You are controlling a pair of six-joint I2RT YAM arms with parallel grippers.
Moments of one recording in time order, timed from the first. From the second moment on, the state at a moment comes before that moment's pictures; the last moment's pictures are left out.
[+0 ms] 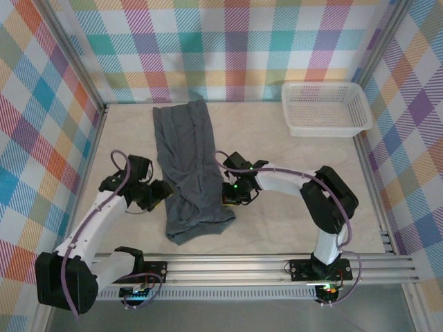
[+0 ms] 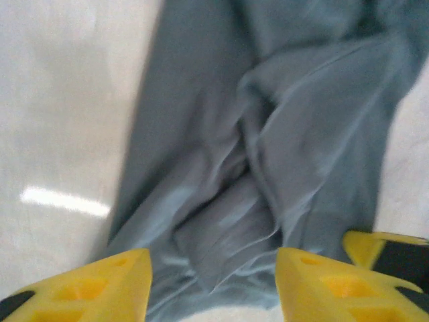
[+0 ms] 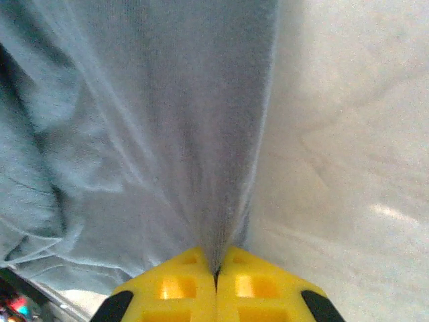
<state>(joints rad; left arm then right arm) -0.21 1.06 0.76 -0.89 0.26 -0.82 0.79 1.79 1.12 -0.55 -0.35 0.71</state>
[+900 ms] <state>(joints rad) -0.24 1.10 0.50 -0.70 0.35 -0.91 0.79 1.72 1.07 -0.49 -0.42 0.80</state>
